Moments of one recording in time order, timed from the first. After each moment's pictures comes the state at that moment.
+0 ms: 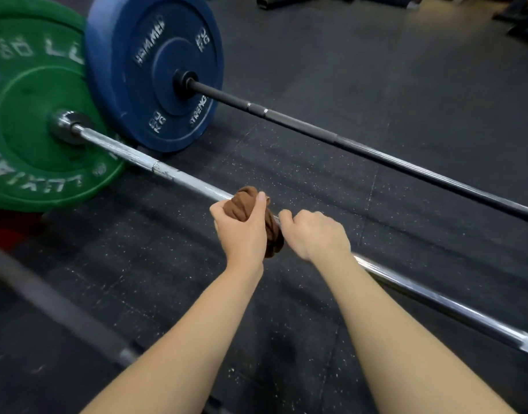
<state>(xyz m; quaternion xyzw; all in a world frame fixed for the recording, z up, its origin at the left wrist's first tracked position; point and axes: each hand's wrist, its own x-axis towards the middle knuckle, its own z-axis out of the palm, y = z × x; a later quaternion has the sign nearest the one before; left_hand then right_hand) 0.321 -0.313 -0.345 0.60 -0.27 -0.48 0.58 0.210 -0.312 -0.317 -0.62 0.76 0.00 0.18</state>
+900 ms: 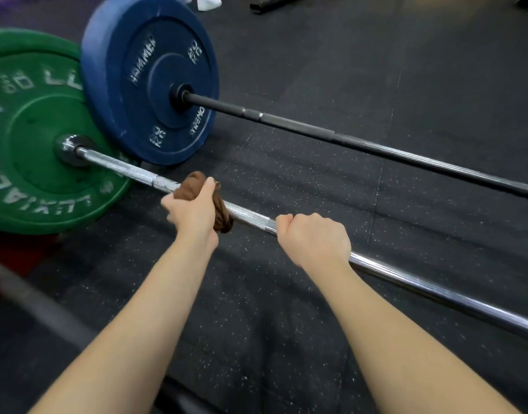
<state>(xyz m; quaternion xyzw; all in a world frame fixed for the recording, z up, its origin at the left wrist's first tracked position) 0.383 -0.374 -0.324 0.66 -0.20 -0.44 0.58 0.212 -0.305 -0.324 -0.69 0.72 0.02 0.07</state>
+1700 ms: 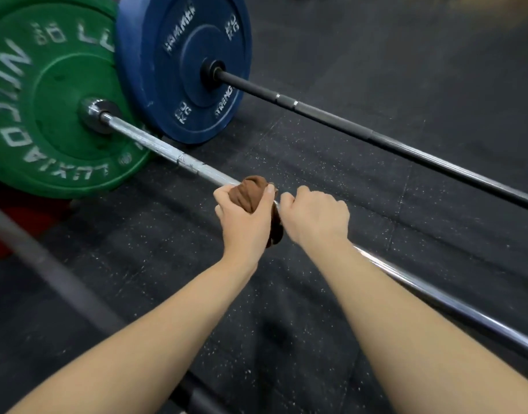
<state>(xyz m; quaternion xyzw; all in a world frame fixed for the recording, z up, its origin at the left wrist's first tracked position) 0.362 -0.330 -0.347 0.63 -0.37 -0.43 0.52 0.258 -0.345 -0.315 -0.62 0.78 -0.05 0.12</state>
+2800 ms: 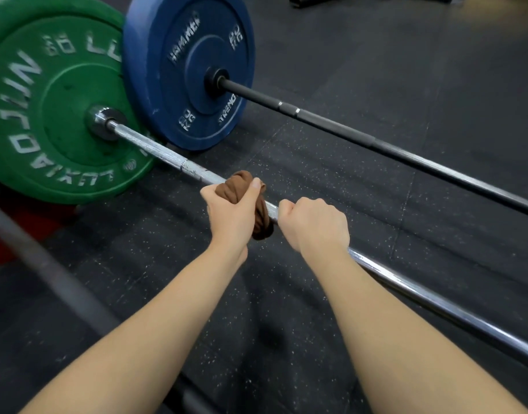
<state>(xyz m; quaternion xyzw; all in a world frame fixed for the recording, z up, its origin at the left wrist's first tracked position) 0.382 -0.356 -0.347 0.62 -0.31 -0.46 0.56 0.261 -0.339 -0.312 -0.63 0.77 -0.07 0.13</state>
